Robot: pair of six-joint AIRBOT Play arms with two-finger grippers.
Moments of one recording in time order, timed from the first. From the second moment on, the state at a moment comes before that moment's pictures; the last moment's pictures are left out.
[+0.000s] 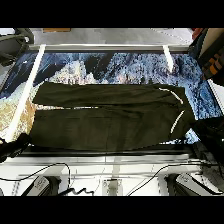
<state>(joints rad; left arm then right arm) 0.91 -1.03 0.45 0.96 -0.74 -1.09 -0.95 -1.15 0.60 -0.64 0.95 0.71</state>
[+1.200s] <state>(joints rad) 0.59 -1.12 0.90 0.94 -0.40 -1.16 -0.75 -0.83 0.84 -1.06 0.96 1.36</state>
